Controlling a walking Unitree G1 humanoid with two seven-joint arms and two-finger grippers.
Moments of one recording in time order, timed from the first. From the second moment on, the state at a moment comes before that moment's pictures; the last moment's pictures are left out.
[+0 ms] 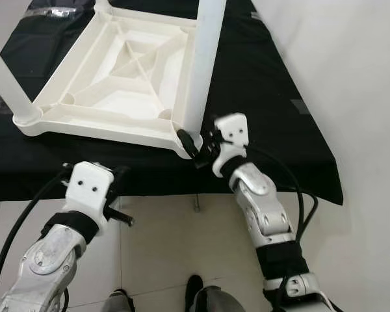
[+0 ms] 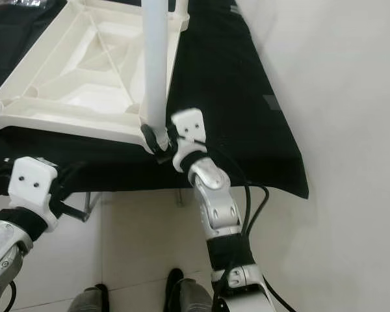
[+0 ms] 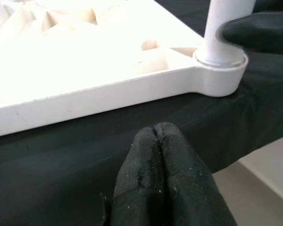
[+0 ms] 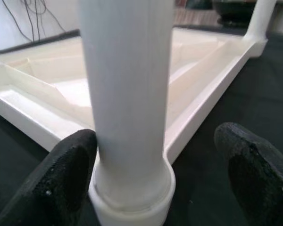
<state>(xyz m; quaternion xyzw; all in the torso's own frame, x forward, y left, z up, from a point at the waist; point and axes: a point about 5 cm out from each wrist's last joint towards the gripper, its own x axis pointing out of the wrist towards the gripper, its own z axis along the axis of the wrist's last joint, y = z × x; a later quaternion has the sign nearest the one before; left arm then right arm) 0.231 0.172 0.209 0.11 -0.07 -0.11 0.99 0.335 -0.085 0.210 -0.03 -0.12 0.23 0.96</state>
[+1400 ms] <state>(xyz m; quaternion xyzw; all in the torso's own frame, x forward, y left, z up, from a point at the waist) 0.247 0.166 0.136 -0.05 0.01 -0.03 1.00 0.271 -0.155 0.136 0.00 -0.01 0.08 1.00</state>
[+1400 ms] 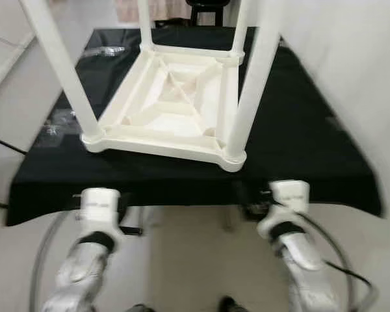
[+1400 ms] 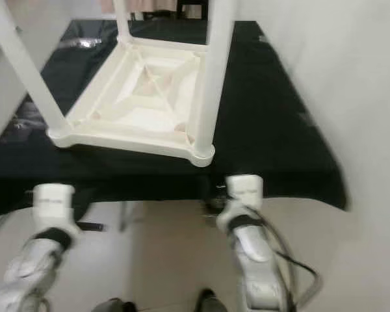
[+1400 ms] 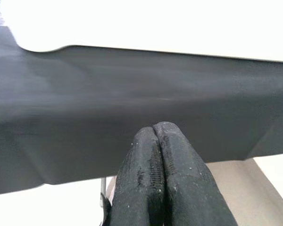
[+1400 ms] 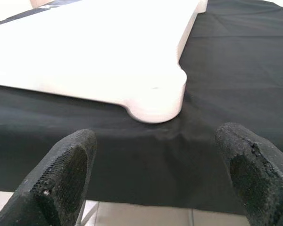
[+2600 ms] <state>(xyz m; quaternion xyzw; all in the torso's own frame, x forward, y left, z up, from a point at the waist) 0.269 0.166 0.148 0.01 -0.03 -0.06 1.00 0.306 -0.127 0.163 -0.02 -0.05 0.18 0.98</state>
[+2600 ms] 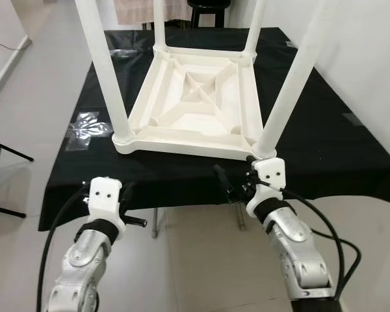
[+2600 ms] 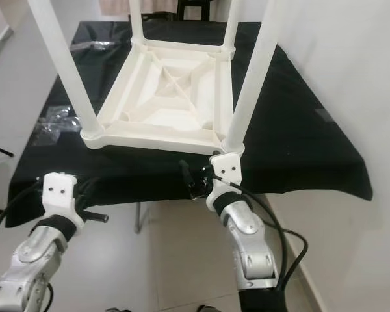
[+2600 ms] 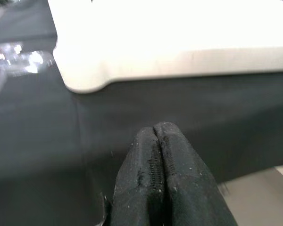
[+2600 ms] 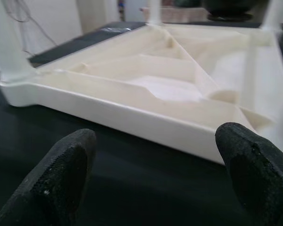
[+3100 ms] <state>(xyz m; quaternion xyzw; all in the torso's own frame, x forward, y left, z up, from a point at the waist) 0.272 0.164 0.161 0.01 -0.06 -0.09 0.99 0.333 -0.132 0.174 -0.01 -0.06 0.16 0.99</state>
